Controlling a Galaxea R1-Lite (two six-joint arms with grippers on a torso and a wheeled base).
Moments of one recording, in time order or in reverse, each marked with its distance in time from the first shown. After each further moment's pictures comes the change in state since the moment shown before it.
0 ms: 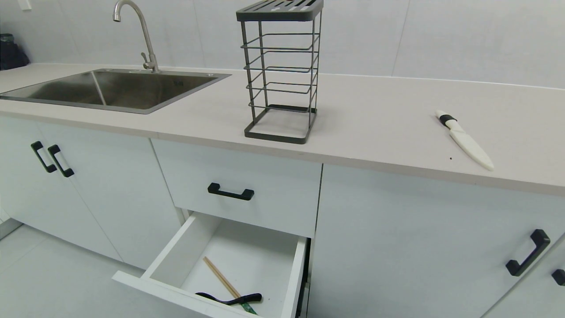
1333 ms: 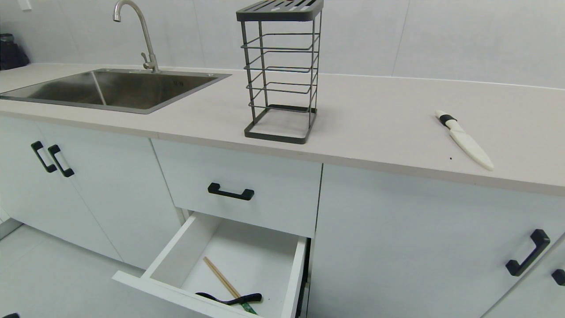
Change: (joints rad) left arm -0.020 0.230 -0.189 0.104 -0.237 -0.042; right arm 0.002 -0.011 0.000 0.155 -0.203 0.211
